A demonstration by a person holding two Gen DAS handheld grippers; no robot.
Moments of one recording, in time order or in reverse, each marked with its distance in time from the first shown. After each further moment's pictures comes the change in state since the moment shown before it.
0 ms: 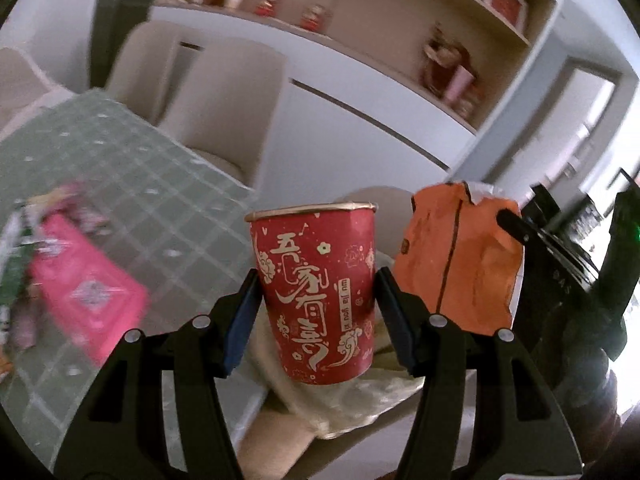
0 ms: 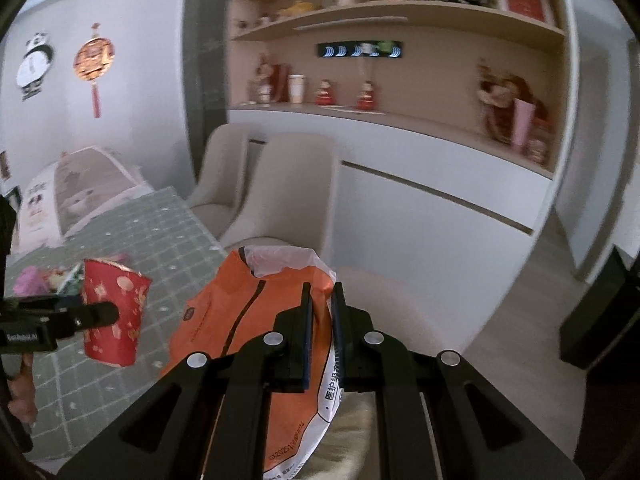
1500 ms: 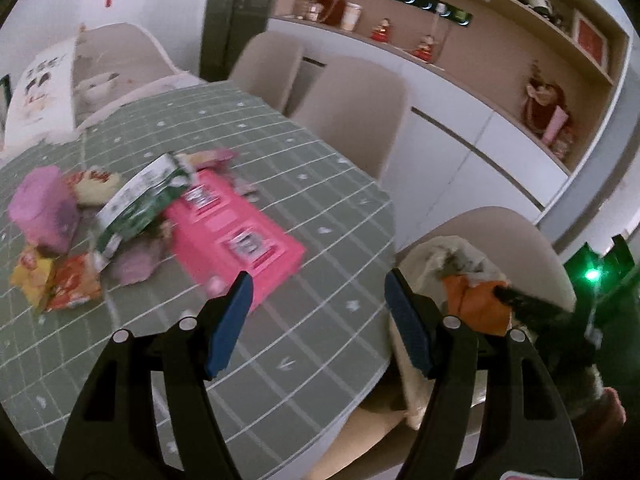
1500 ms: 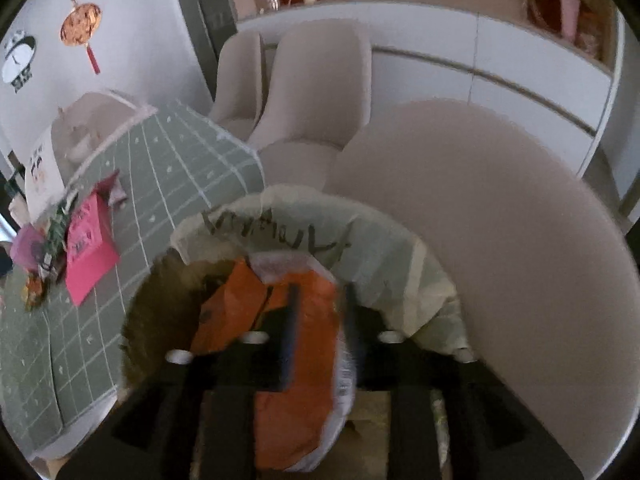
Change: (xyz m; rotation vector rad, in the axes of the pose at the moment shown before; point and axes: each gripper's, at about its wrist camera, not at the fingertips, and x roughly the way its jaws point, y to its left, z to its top) left arm -0.070 0.080 -0.059 -0.183 -0.122 0.385; right arm 0.112 0.019 -0.079 0.057 0.306 0.166
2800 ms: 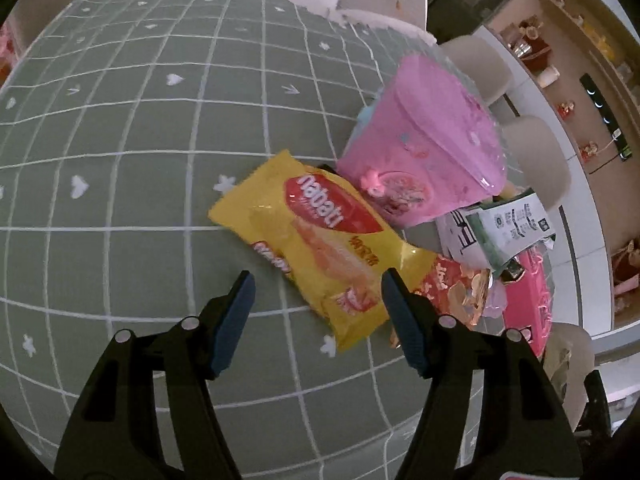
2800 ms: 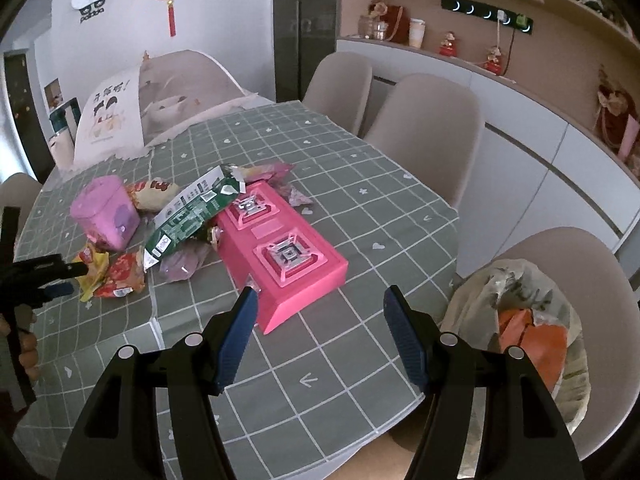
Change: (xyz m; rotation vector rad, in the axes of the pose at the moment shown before) left arm -0.006 0.343 -0.039 -0.557 0.153 0.185; right arm -0.032 0.284 -0.009 -0.247 -0.057 0.012
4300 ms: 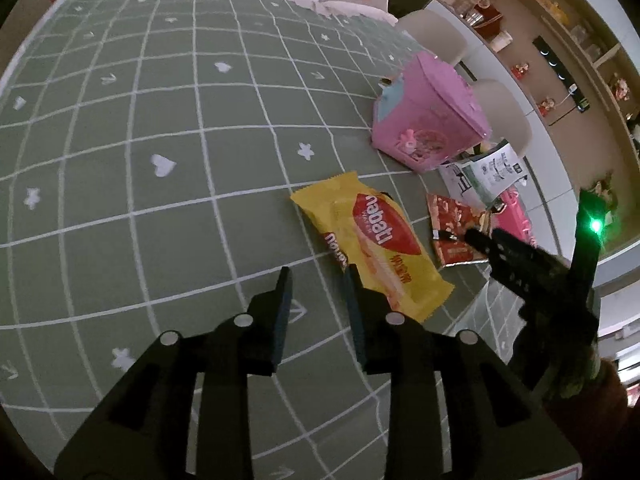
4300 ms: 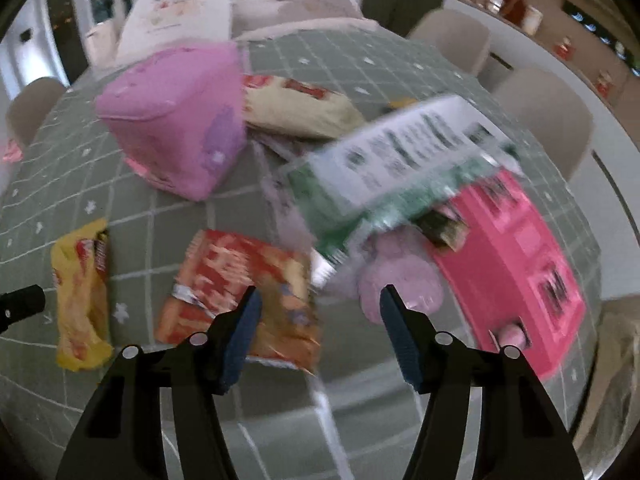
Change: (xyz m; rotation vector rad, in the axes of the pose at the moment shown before) left arm -0.036 0.079 -0.014 0.149 0.081 -0.163; right arm 0.115 0.184 0.000 -0.215 0.233 0.078
